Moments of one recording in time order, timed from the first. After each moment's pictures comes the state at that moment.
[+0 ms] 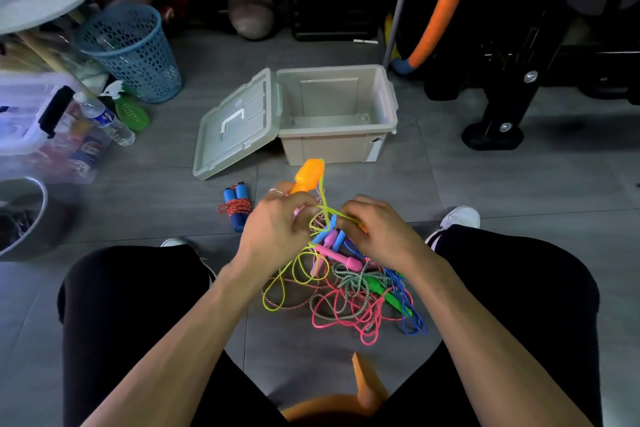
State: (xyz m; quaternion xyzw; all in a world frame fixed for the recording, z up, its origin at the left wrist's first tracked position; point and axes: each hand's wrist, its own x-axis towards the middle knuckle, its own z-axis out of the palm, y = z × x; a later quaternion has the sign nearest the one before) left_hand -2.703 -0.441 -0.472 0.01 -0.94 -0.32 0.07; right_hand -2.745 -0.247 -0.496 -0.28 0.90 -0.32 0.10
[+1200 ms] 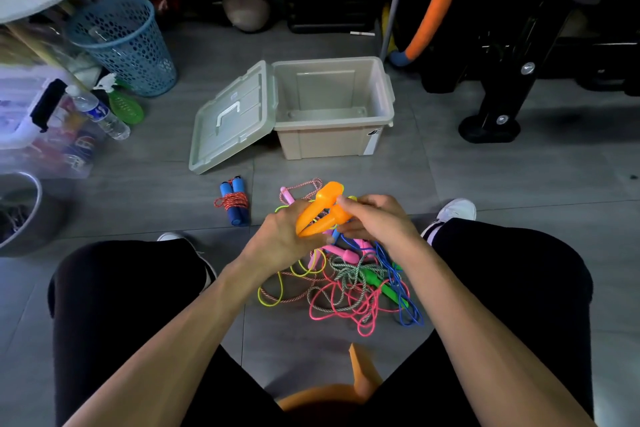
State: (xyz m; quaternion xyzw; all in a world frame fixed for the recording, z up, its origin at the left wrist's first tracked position) left_hand -2.694 -0.435 -0.494 0.03 -0.90 -0.41 -0.14; right_hand -2.747 -0.257 -0.507 0.14 0.71 -0.63 0.28
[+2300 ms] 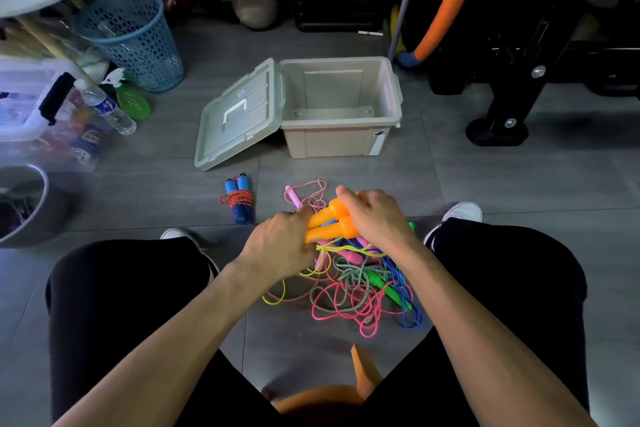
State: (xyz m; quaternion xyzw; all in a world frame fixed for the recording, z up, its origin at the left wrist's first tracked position) left_hand -2.687 -0.435 -0.476 -0.01 -0.98 -0.15 -0.15; right_hand -2.746 -0.274 -0.482 -0.01 0.90 -0.39 0.19
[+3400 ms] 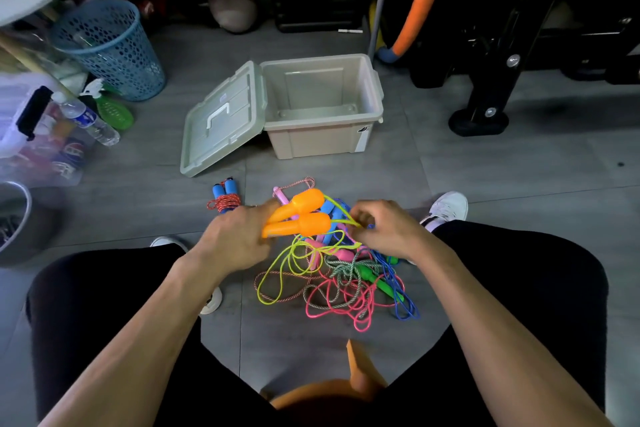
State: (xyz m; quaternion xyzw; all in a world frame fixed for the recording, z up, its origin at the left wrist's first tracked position) left_hand -2.690 -0.474 -0.473 -0.04 -0.97 -0.15 -0.16; right_hand -2.742 -0.216 -0.503 -0.14 0.89 -0.35 0.25
